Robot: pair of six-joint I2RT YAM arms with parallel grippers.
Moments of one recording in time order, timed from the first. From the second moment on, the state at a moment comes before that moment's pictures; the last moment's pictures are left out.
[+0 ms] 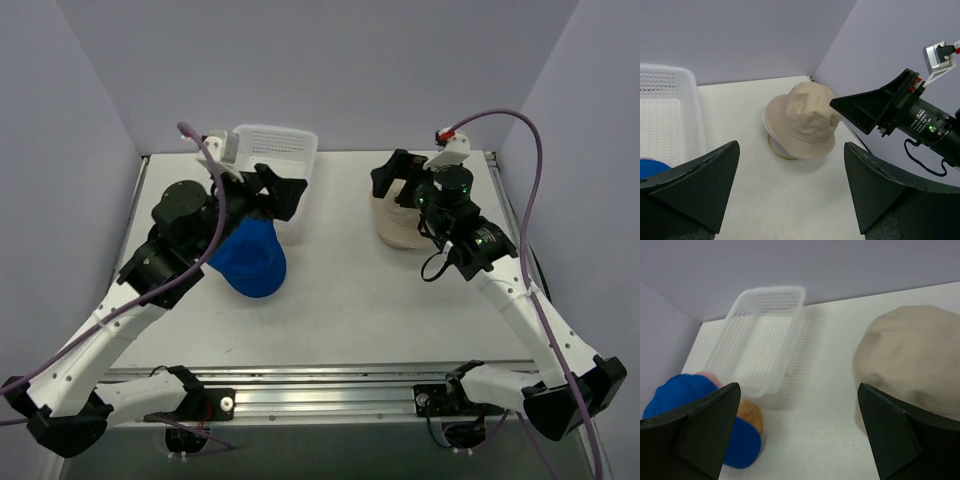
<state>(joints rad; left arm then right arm) -0.74 1.14 1.41 -0.24 -0.16 -0.43 0.42 1.17 1.22 -0.23 0.20 0.44</state>
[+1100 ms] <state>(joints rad) -0.75 0.88 0.96 -0.10 0.22 -0.44 0.67 0.78 0.98 -0.32 0.26 0.44</state>
